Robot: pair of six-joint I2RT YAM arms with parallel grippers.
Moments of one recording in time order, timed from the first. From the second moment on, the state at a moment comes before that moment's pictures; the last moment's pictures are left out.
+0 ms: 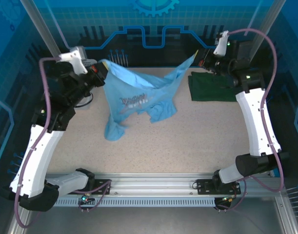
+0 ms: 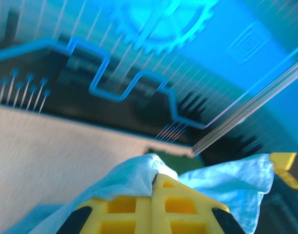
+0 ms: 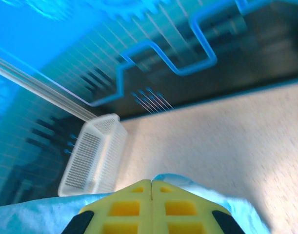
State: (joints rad) left arm -0.32 1.13 1.55 -0.64 0.02 -0.63; right arm 0.18 1.49 1.85 -0.80 -0.31 0.59
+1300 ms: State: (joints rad) left arm -0.43 0.61 0.82 -0.89 0.08 -0.61; right arm 0.26 0.94 0.90 -0.91 -0.31 0.62
